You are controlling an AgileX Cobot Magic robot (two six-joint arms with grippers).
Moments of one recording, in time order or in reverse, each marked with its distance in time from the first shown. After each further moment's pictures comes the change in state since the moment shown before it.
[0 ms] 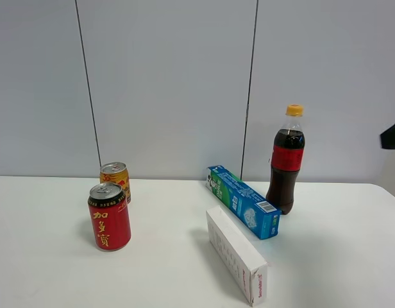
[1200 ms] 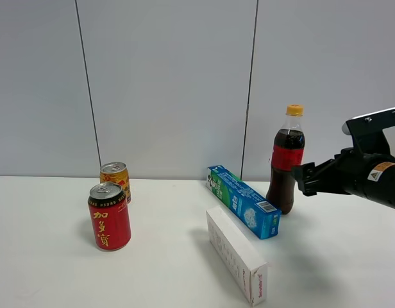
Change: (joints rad) left arm 0.000 0.000 0.000 0.000 0.000 0.000; right arm 0.100 0.739 -0.063 0.014 -0.938 -0.098
